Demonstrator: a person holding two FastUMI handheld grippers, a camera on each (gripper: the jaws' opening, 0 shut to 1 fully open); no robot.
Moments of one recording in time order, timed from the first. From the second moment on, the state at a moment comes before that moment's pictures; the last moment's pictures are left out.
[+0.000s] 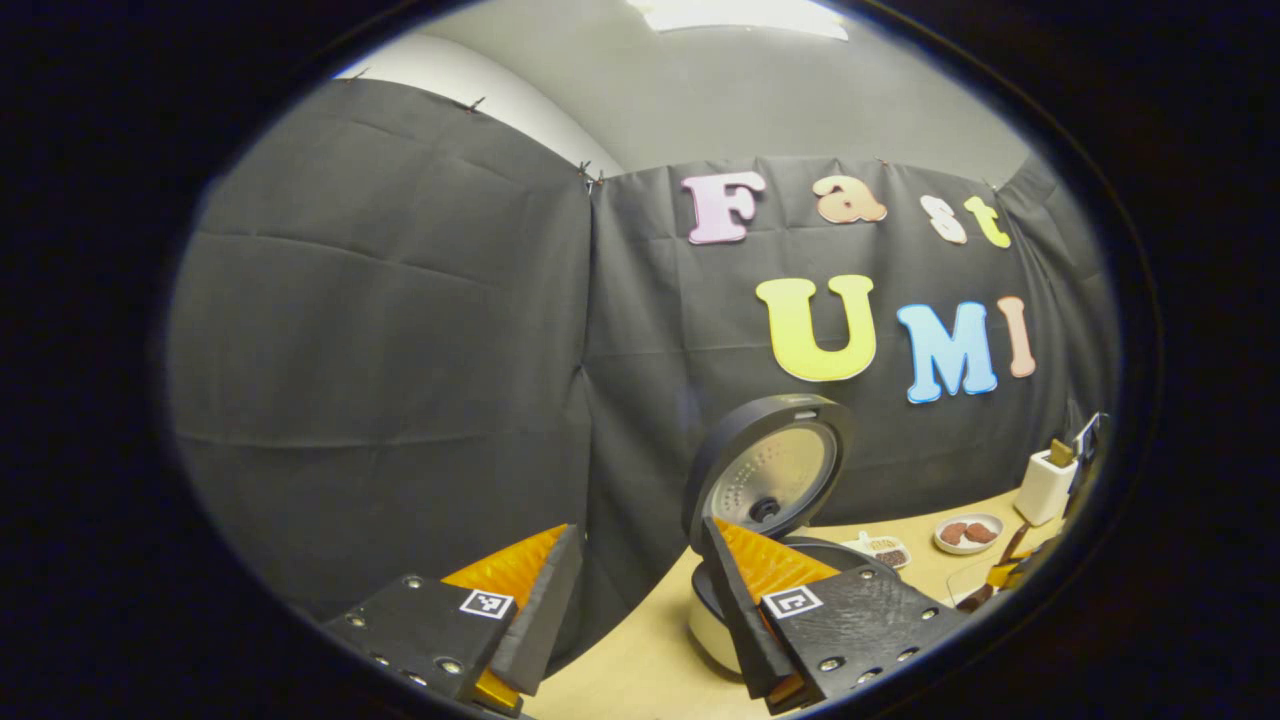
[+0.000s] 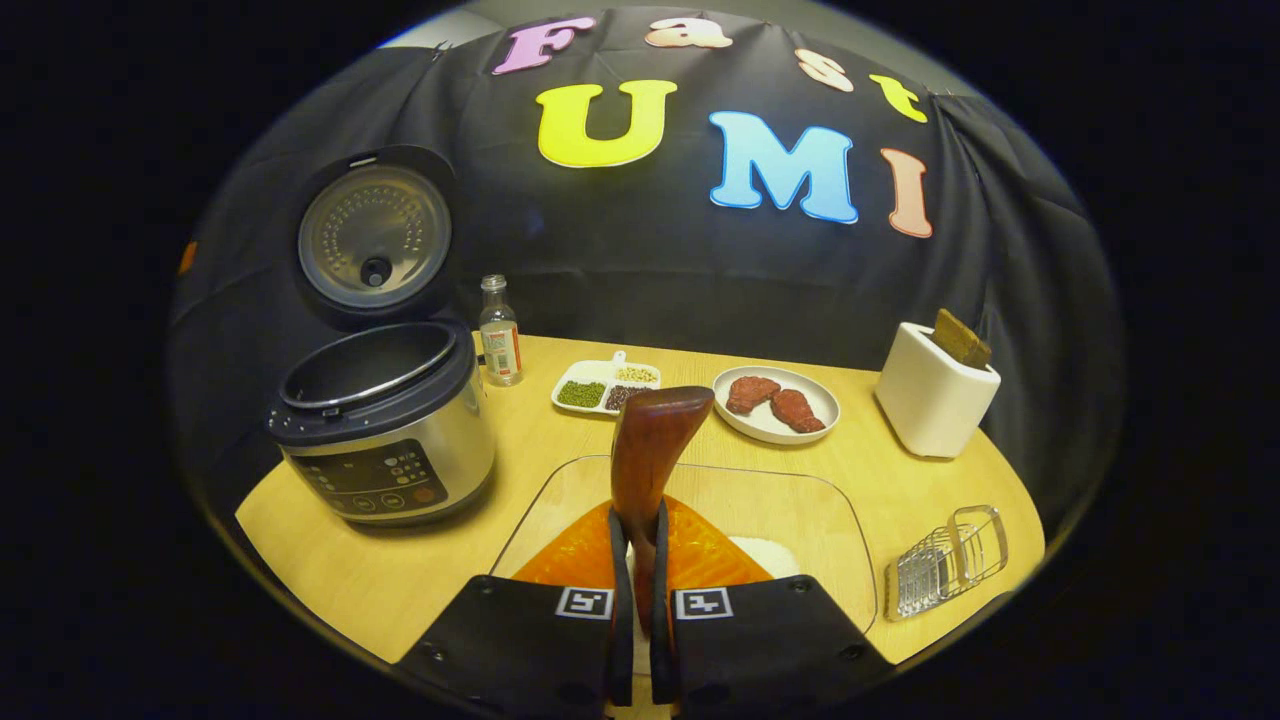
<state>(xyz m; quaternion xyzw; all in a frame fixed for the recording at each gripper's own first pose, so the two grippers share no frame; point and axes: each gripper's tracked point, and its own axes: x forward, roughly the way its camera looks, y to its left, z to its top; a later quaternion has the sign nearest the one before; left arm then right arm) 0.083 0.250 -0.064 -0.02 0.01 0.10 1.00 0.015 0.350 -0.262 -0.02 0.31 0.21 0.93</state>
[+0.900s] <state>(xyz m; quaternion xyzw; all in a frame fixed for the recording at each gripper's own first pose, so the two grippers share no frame) 0.072 0.210 -0.035 -0.01 -0.01 0.09 1.00 0.033 0.285 -0.258 0.31 0.40 0.15 0.85</state>
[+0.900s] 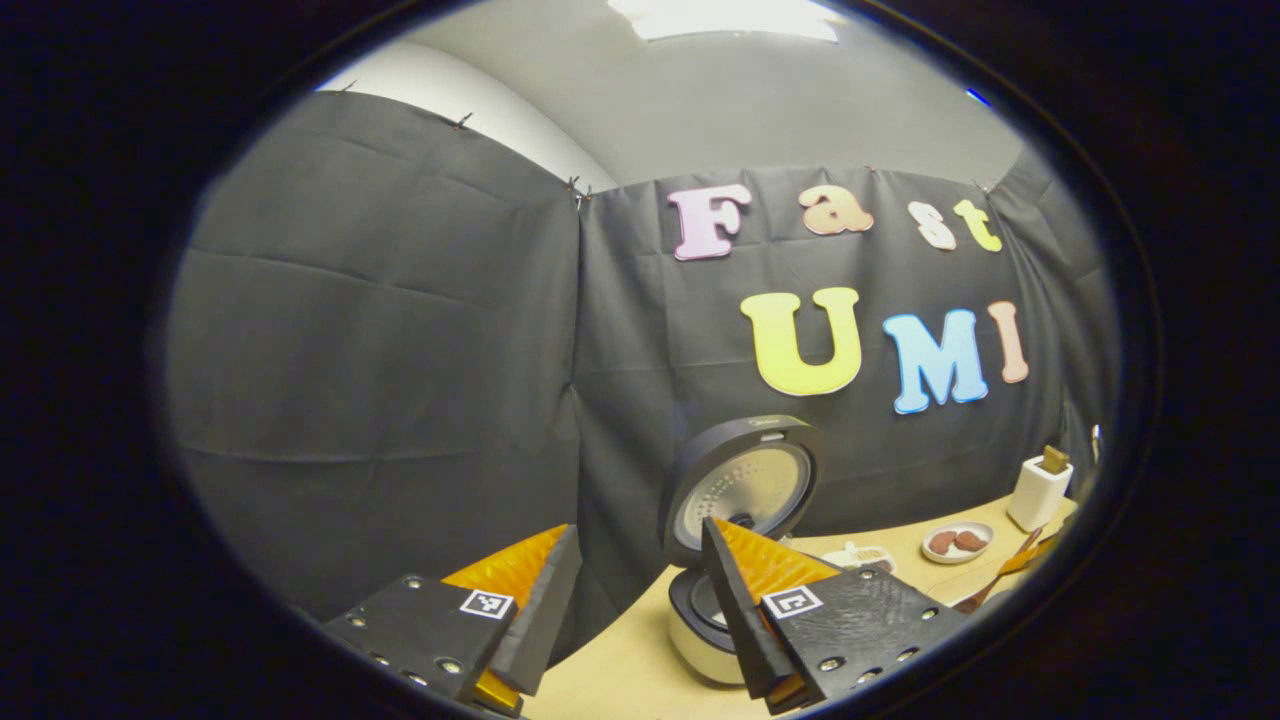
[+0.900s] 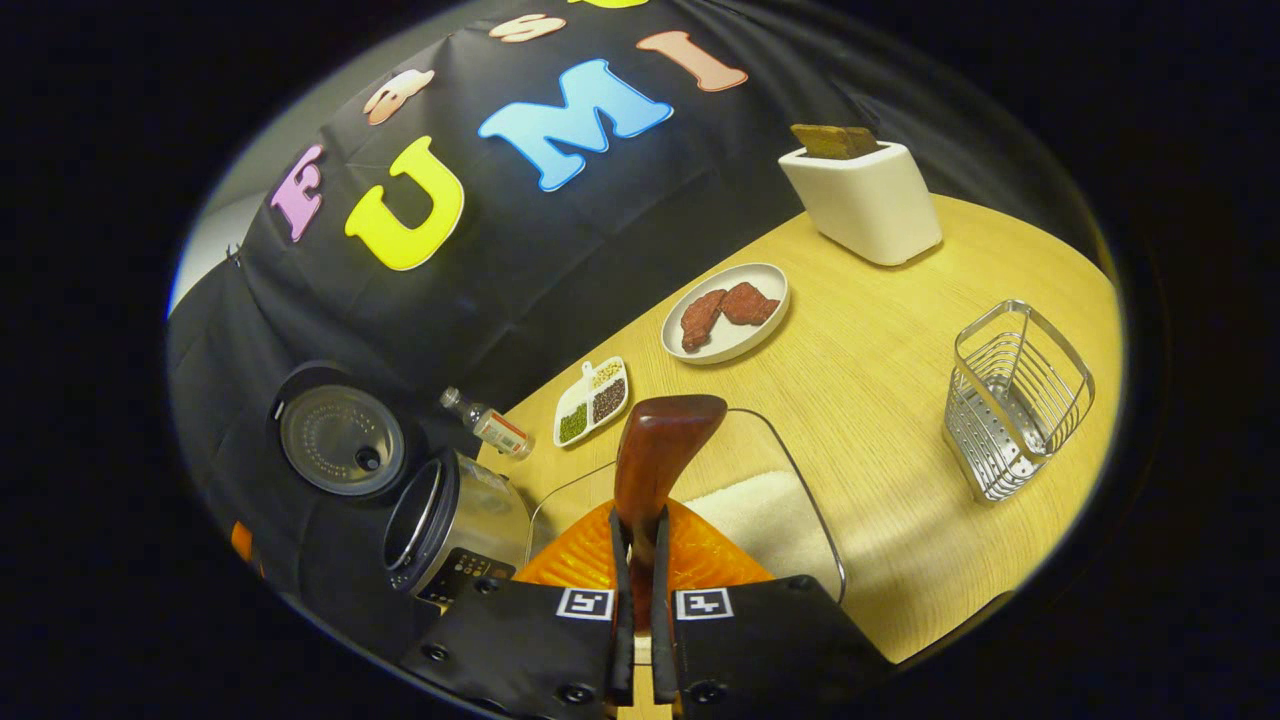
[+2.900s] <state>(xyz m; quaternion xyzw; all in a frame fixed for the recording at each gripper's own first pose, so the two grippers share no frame) -0.004 0.348 -0.078 -0.01 0.02 0.22 0.97 0.044 0.590 -0.147 0.31 0.35 0.37 0.80</state>
